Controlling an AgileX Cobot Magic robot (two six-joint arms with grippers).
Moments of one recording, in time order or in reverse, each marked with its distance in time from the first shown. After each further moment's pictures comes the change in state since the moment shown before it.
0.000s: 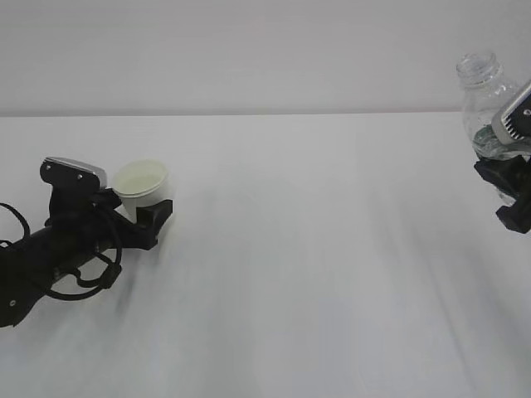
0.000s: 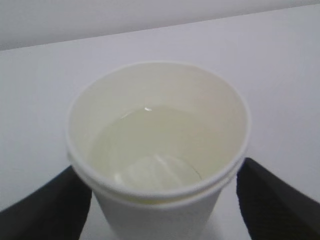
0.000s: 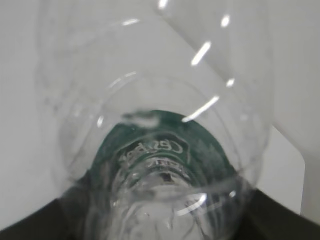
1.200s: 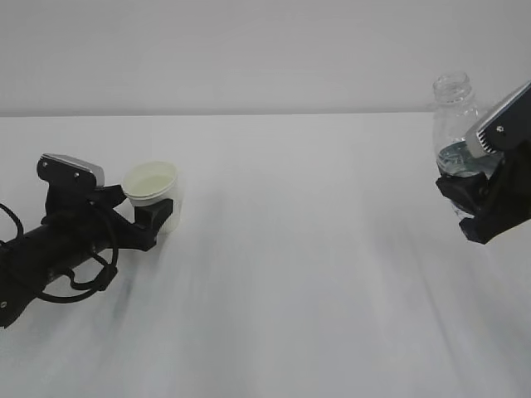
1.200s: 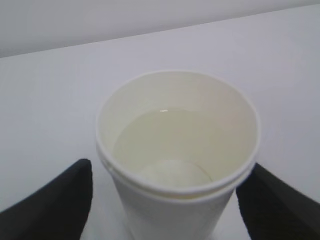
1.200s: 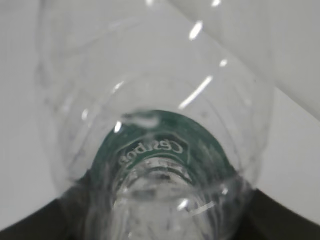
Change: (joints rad) left arm 0.000 -0.036 0.029 0.031 -0.002 0.000; right arm -0.036 0.150 0.029 0.077 -0.239 0.003
